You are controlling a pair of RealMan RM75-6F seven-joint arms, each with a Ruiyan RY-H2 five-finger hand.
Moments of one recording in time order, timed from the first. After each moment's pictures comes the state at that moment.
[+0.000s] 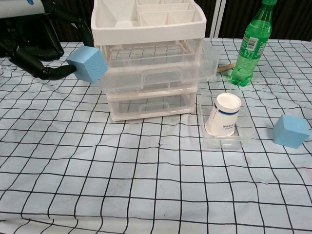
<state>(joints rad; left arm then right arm) -0.57 -1.29 -0.12 -2.23 1.16 1.25 0.62 0.06 -1.05 0.07 -1.72 -1.37 1.34 0.27</state>
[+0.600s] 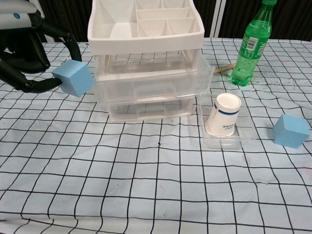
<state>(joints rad) -0.55 -1.21 -0.06 -2.28 1.16 1.24 0.62 0.06 -1.05 0.07 -1.73 -1.37 1.34 0.28</state>
